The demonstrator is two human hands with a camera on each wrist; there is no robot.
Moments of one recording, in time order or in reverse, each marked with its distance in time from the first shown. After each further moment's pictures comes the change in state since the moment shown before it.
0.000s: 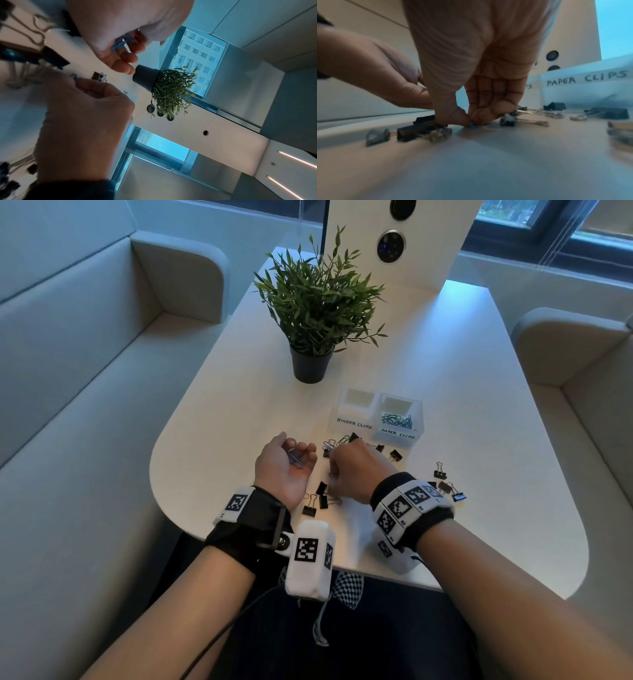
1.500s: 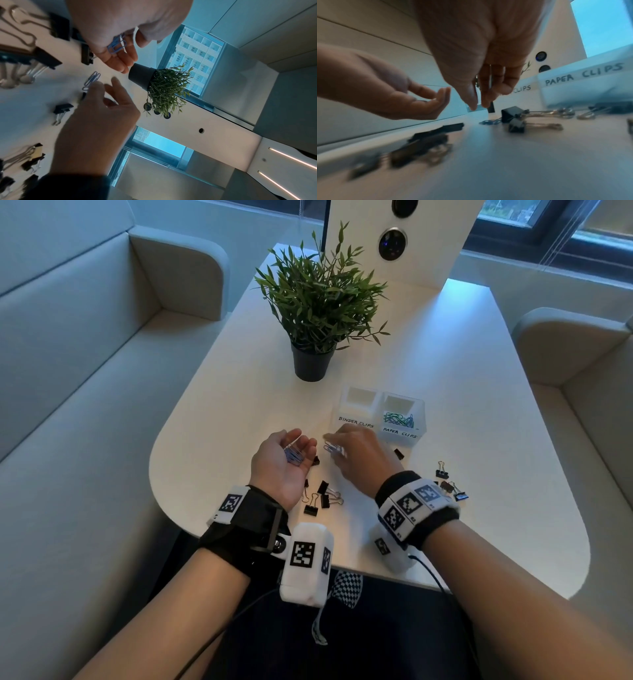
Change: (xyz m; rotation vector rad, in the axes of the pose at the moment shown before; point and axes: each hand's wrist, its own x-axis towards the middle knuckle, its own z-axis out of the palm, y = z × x) left_hand -0.008 0.006 0.000 0.021 0.004 0.043; right_hand 0.007 0.011 0.006 0.048 0.271 -0.129
